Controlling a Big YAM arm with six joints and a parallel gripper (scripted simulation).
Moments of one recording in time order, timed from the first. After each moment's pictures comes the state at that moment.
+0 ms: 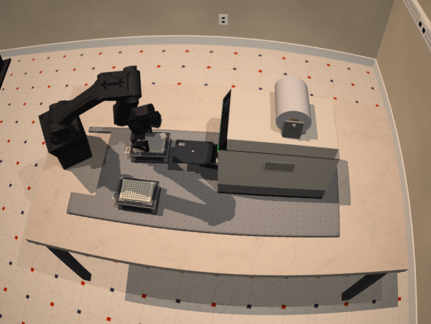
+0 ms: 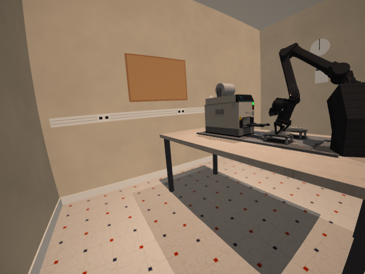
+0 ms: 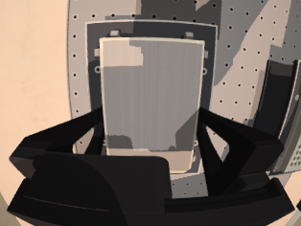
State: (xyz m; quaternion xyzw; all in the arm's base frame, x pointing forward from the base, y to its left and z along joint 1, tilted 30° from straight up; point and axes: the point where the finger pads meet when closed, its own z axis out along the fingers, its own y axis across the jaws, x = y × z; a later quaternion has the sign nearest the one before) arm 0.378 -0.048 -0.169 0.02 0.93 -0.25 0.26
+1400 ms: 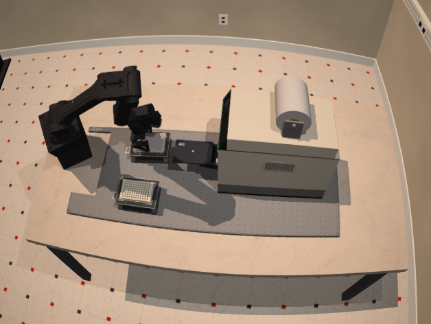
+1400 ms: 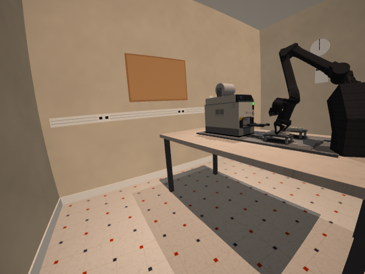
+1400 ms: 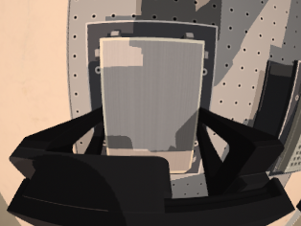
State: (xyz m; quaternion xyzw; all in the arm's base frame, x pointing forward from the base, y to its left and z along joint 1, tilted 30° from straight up) arm 0.379 -0.048 -0.169 0.01 0.93 -0.25 0.26
